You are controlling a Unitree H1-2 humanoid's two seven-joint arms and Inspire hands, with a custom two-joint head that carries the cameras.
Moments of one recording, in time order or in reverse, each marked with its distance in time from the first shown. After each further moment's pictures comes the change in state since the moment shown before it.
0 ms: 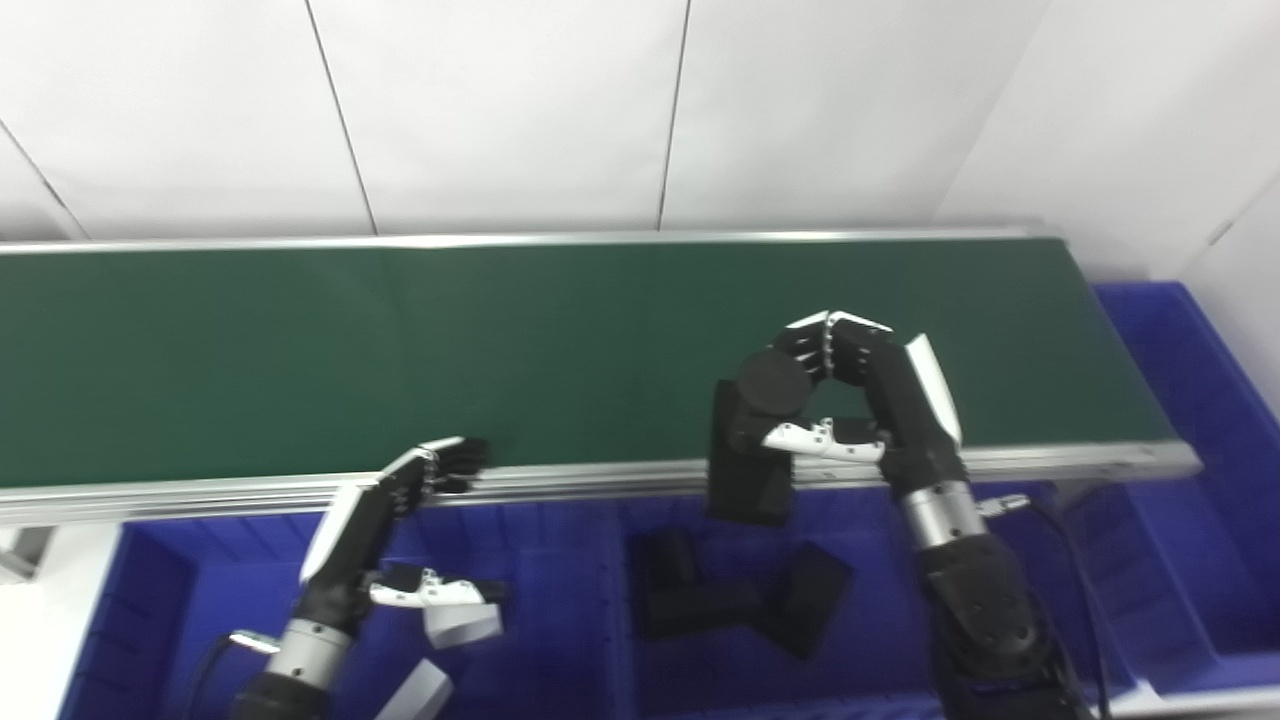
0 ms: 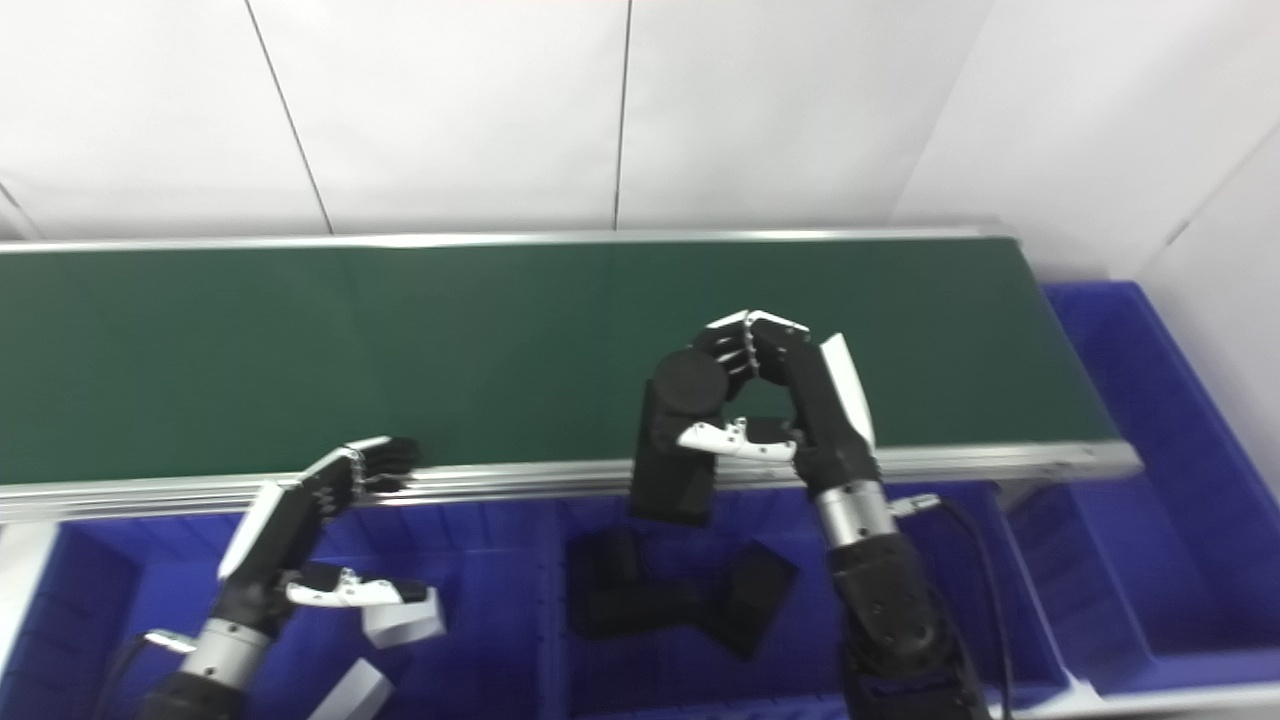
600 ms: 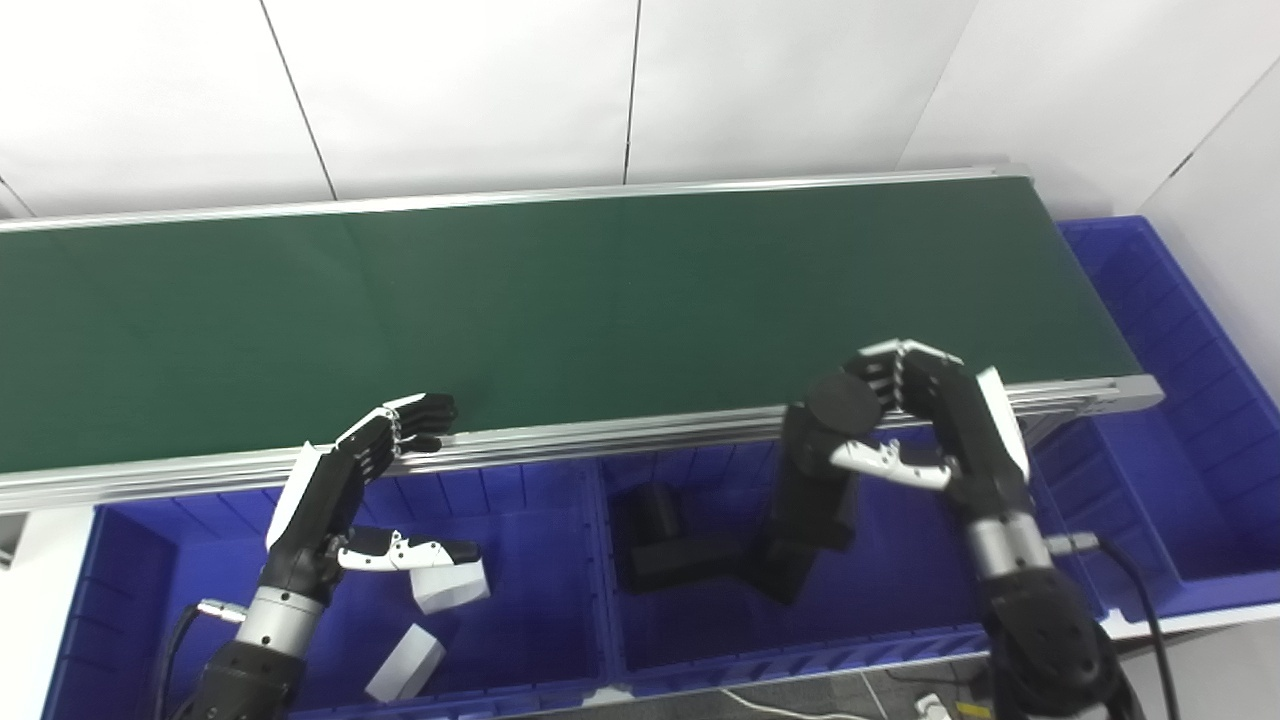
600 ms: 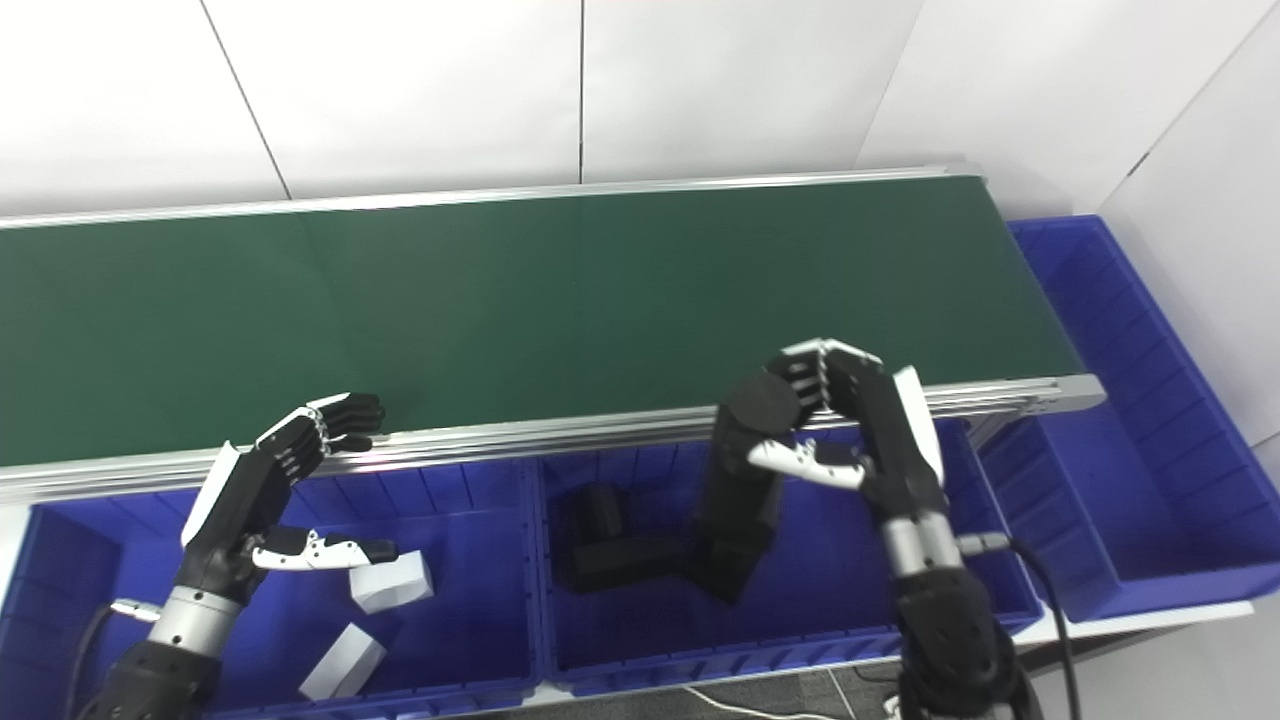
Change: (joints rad) left arm 0.005 -0.011 0.058 -0.031 -0.020 0.000 -0.078; right arm 0.190 -0.020 -0.138 0.013 0.050 -0.022 -0.027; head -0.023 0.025
